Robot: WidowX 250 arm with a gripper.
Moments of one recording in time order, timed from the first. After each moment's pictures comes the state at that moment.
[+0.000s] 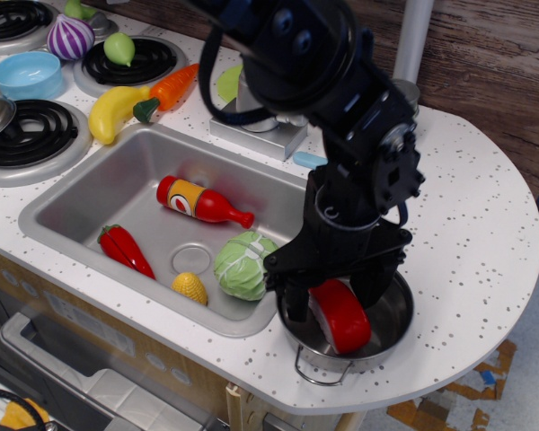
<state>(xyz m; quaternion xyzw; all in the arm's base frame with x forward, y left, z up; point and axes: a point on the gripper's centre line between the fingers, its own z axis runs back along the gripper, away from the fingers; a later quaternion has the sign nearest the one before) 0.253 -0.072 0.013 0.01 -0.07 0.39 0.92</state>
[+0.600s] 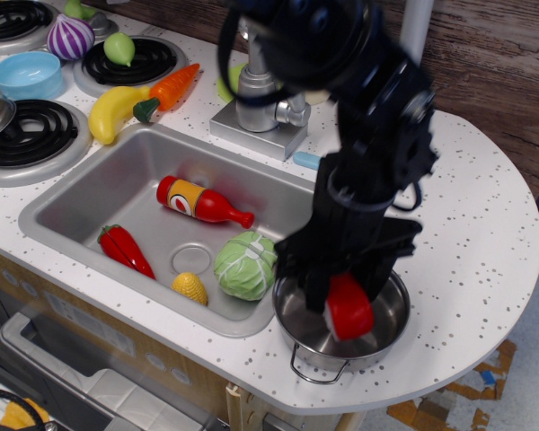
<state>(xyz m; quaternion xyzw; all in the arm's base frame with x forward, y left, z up) 0.256 -0.076 0.031 0.03 -0.02 0.40 0.92</state>
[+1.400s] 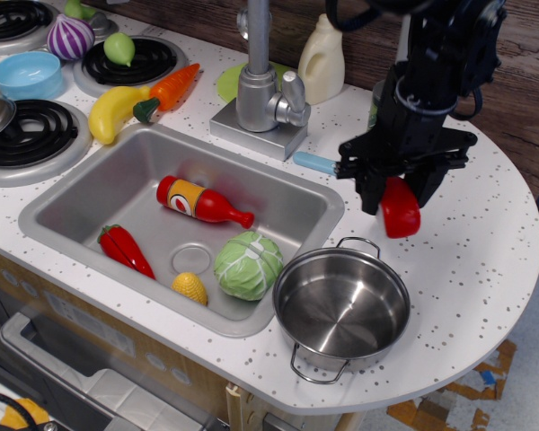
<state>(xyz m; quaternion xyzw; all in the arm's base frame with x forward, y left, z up) 0.354 -0.078 0.040 0.02 -0.09 0.35 0.93</state>
